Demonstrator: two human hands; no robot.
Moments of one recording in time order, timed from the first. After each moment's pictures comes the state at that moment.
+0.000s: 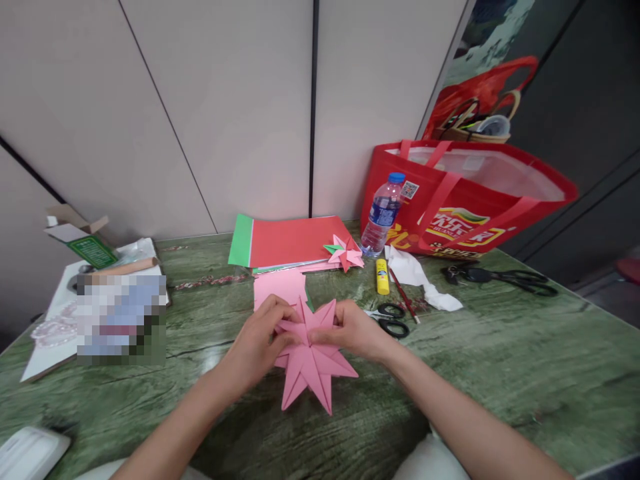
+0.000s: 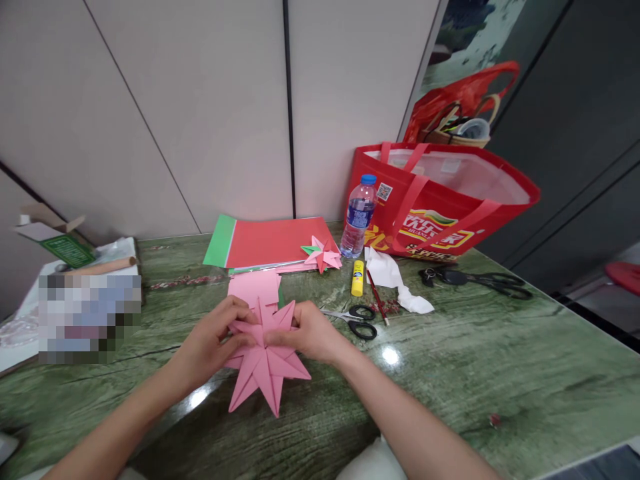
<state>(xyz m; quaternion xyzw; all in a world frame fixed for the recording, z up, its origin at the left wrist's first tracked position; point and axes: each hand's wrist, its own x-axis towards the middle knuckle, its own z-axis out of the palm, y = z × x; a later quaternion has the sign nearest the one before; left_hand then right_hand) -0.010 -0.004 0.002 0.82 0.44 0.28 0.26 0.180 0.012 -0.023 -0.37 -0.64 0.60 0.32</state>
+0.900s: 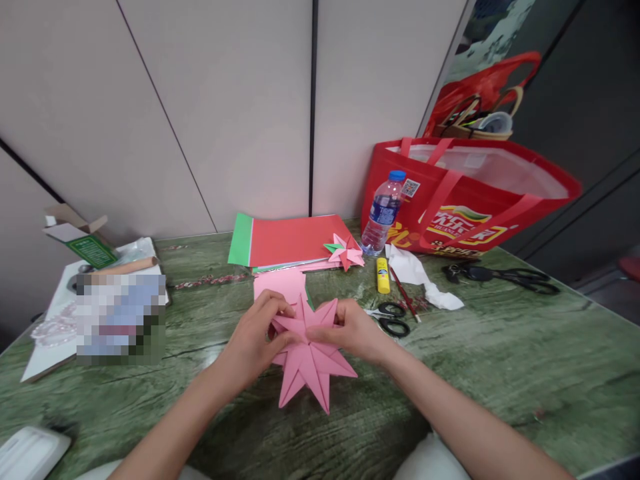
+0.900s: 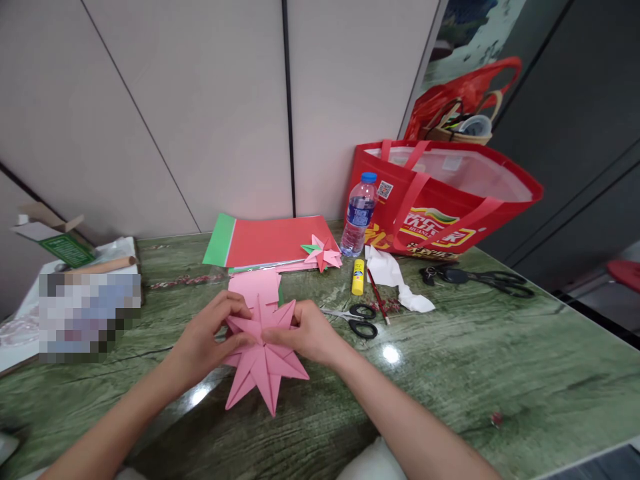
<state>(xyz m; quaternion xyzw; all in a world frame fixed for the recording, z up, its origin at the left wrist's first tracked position) -0.011 -0.002 0.007 0.82 0.44 0.30 0.22 0.177 0.008 -0.016 -0.37 -0.63 0.59 0.34</state>
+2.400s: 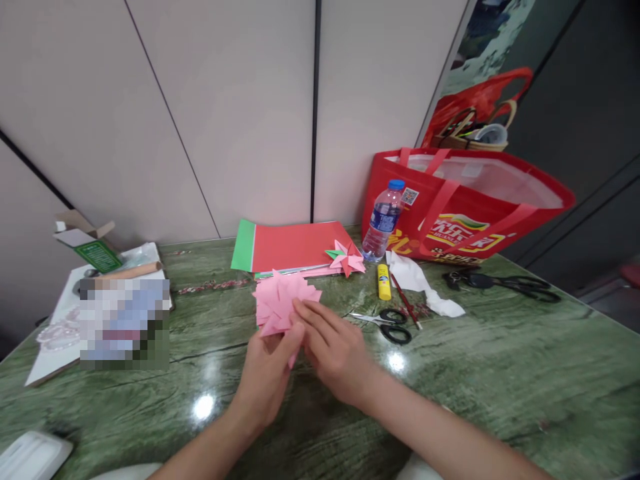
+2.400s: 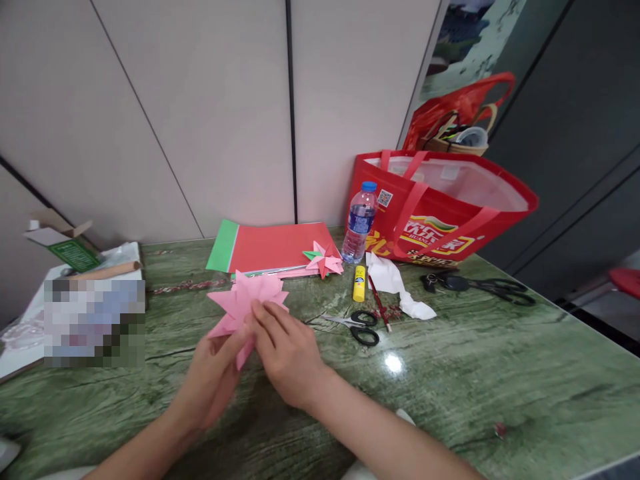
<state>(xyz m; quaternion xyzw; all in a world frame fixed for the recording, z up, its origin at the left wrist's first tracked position) 0.029 -0.032 -0.003 0.40 0.38 0.57 0.61 0.151 -0.011 -0.030 -0.34 -0.85 -0.12 0.38</state>
